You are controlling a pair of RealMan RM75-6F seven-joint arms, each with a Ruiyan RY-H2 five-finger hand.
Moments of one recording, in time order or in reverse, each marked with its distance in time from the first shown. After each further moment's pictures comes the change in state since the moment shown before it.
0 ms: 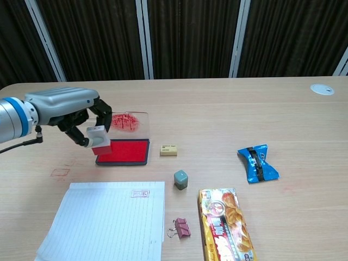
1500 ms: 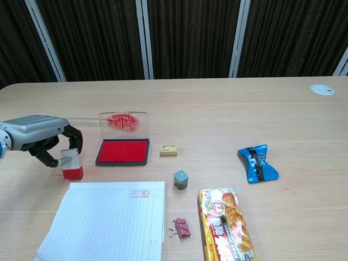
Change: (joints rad) left arm 0.081 -0.051 0.062 0.260 0.086 -0.086 -0.171; right arm 0.001 -0.002 -0.002 -0.007 -0.003 0.002 -0.012
